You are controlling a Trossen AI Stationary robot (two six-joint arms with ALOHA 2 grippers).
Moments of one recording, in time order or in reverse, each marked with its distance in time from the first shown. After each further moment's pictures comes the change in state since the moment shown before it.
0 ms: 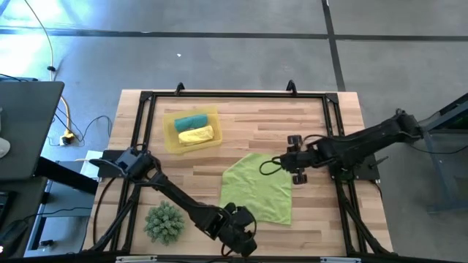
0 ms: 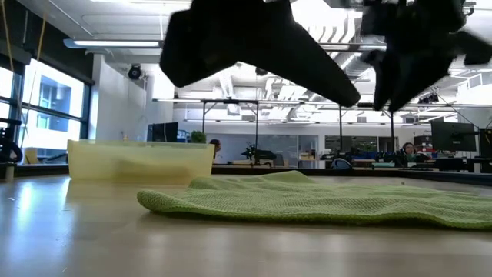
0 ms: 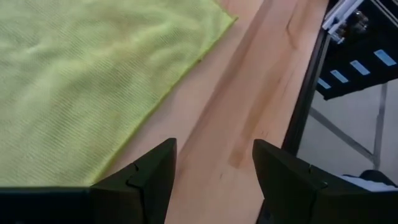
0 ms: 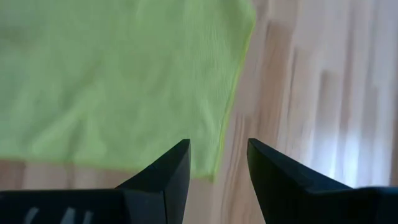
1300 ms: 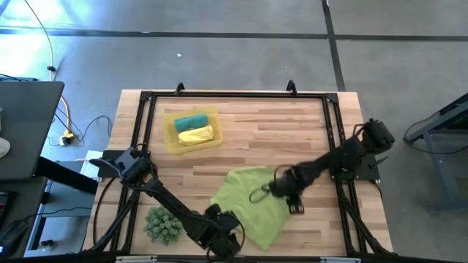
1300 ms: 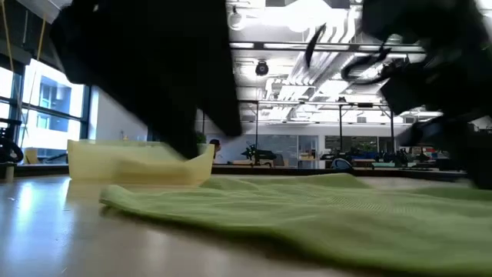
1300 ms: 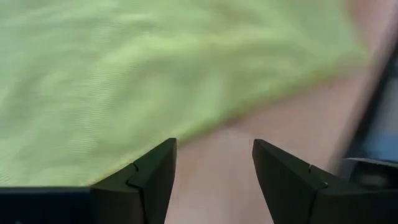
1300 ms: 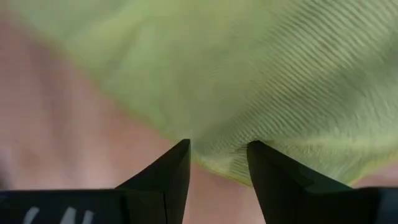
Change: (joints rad) left arm -0.073 0.000 0.000 -0.320 -0.013 -0.084; right arm 0.147 0.414 0.000 0.180 -0.588 0.355
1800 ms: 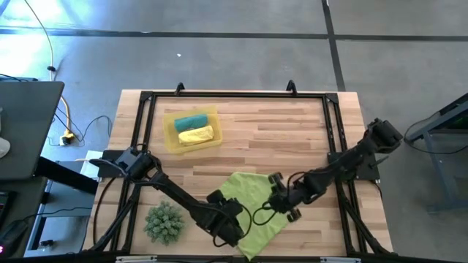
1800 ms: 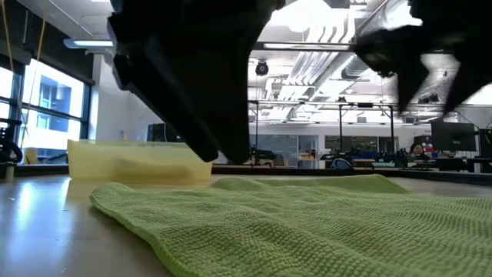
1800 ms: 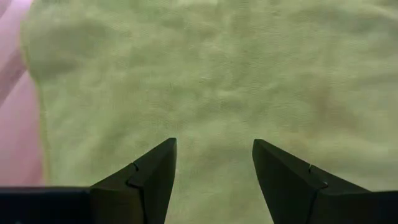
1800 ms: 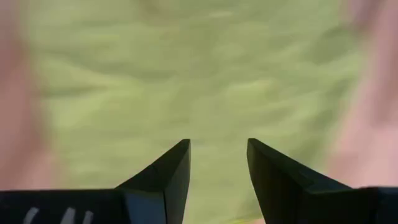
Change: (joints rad) left arm 0.080 -0.001 0.000 -0.127 -0.029 0.092; right arm 0.160 -0.078 0.124 0.122 0.458 -0.334
